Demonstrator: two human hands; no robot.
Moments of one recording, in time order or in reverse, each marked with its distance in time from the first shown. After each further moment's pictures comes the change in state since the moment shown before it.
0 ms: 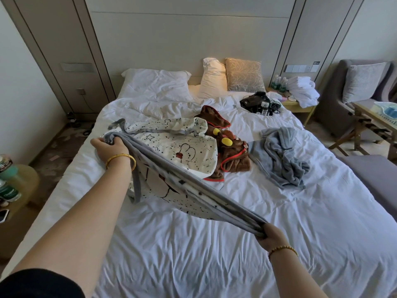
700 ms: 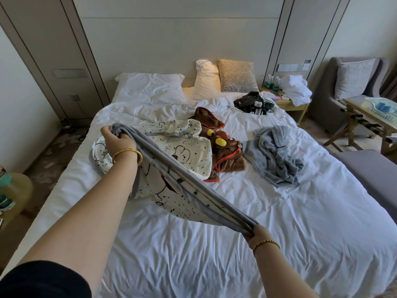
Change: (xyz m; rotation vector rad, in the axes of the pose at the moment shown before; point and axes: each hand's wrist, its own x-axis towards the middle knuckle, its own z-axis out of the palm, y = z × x) left_hand -0.030 0.026 0.026 0.021 -0.116 0.152; right_hand -0.001 0.011 0.010 0.267 0.089 0.062
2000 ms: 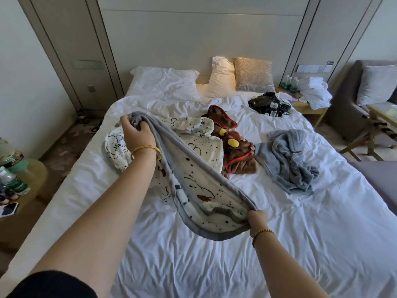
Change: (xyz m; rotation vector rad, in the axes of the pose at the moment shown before) left_hand -0.011 0.016 0.000 -0.115 0.023 0.063; right_hand 0.012 -0.003 0.058 -0.793 -0.008 -0.459
